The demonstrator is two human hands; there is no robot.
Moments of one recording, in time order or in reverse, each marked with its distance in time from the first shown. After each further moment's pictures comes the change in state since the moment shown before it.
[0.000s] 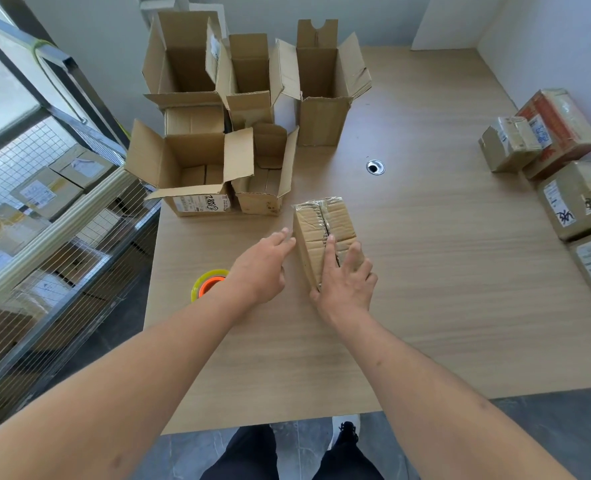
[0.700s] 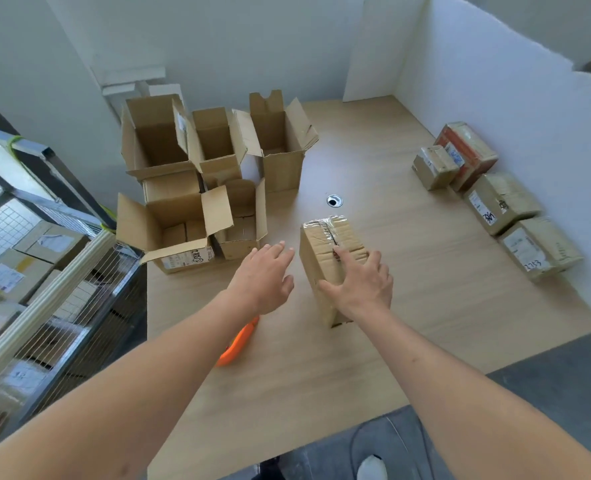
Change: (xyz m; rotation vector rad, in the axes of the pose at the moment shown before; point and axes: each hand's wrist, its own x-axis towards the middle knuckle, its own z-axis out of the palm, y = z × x) left_hand 0.007 0.034 -0.074 0.215 -0.061 0.148; right_hand -0.025 0.032 -0.092 0.289 0.140 0.233
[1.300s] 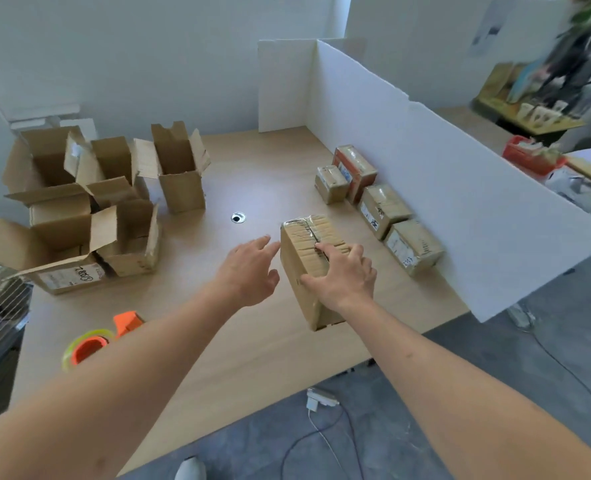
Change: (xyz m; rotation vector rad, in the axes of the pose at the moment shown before) left_hand 0.037 0.257 -0.013 -0.010 0.112 0.086; right_hand -0.016 0.224 -0.130 0.128 0.092 0.031
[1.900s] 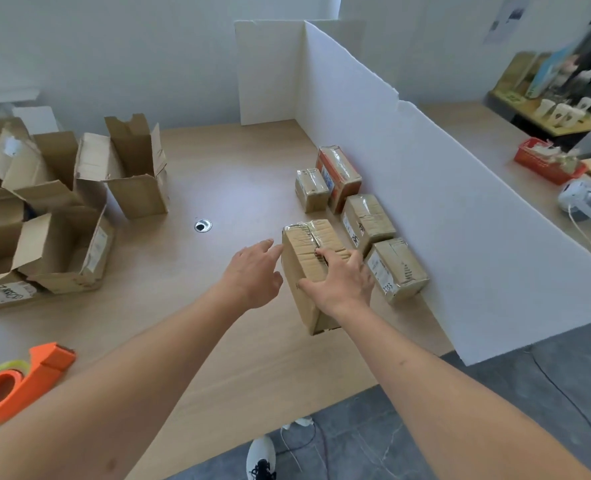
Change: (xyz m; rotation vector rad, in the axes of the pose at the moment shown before) left_hand 0.141 0.085 0.040 -0.029 -0.046 -0.066; right_hand 0.138 0.092 -0.013 0.011 -0.056 0.011
